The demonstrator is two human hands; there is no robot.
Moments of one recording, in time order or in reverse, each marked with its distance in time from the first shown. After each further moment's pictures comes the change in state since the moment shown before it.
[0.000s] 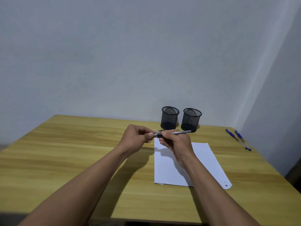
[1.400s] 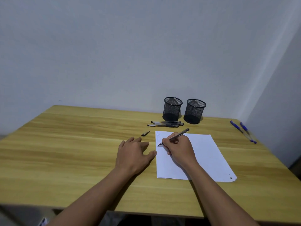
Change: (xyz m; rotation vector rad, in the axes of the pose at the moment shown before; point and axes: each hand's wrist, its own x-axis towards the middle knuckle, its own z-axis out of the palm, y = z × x) left_hand -0.046 -0.058 0.020 0.939 0.059 -0.016; right_hand 0.002 0.050 -0.026 -0.709 0.069 -0.097
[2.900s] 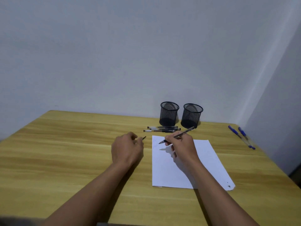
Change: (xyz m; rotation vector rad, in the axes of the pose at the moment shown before) left_hand 0.035 0.012 -0.008 -0.248 0.255 -0.274; right_hand 0.013 -0.022 -0.026 0.277 0.015 0.069
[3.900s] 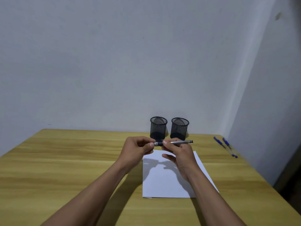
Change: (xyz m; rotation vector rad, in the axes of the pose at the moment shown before) left_hand -0.007 0.064 -0.018 -0.863 -0.430 0.122; right_hand -0.024 -0.032 -0.033 0.334 -0.092 -0.055
